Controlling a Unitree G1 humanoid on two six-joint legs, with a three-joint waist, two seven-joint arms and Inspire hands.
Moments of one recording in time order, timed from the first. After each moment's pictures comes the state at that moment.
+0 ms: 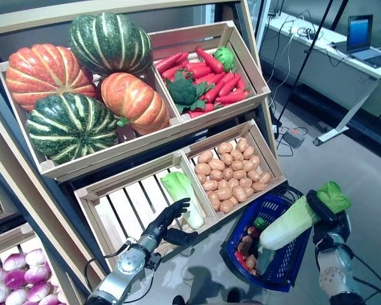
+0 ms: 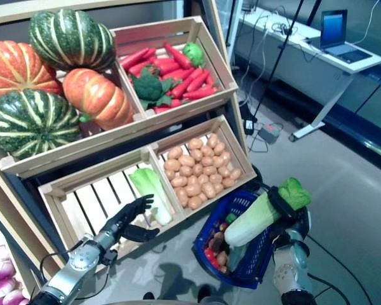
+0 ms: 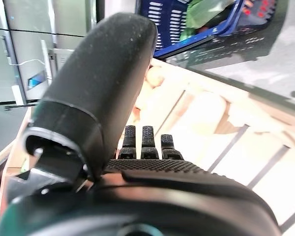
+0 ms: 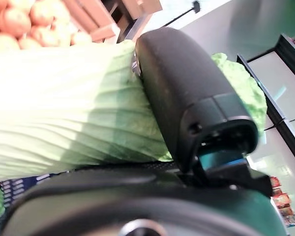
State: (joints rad) left arm 0.05 0.50 -0.40 0.29 -0.21 -0.14 -0.02; right arm -0.04 -0.40 -0.07 0.55 0.93 -0.29 -0.14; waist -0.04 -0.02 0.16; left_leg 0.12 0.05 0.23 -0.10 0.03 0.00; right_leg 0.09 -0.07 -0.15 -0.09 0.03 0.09
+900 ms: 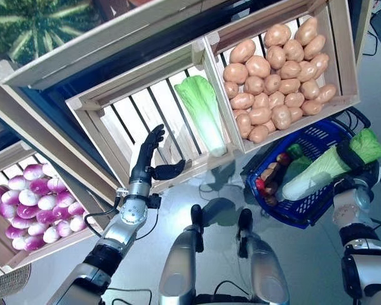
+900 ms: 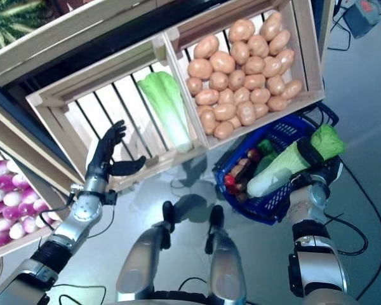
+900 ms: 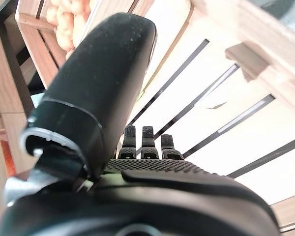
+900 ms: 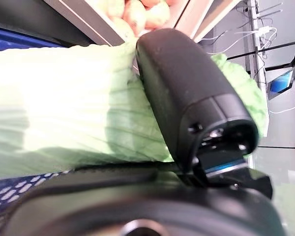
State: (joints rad) left arm -0.33 0.52 -0.38 0.36 -0.24 -0.31 0.41; right arm -0.57 -0.55 -0.10 0.94 0.96 -0.29 -0.24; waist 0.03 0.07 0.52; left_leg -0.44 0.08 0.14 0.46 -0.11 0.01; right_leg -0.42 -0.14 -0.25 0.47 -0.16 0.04
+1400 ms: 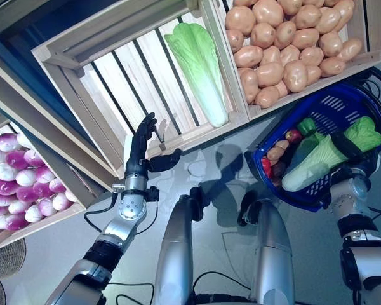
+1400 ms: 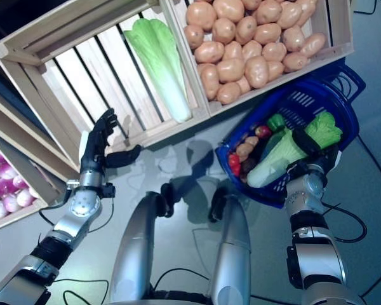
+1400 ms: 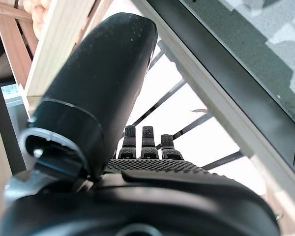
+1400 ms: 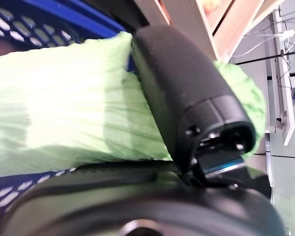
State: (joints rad) left arm -0.34 0.52 -0.36 0.36 -0.29 -0.33 0.43; right arm -0.63 -0.55 -0.05 0.93 0.94 -0.29 -0.29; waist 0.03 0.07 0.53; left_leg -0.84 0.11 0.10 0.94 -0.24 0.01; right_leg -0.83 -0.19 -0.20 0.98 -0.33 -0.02
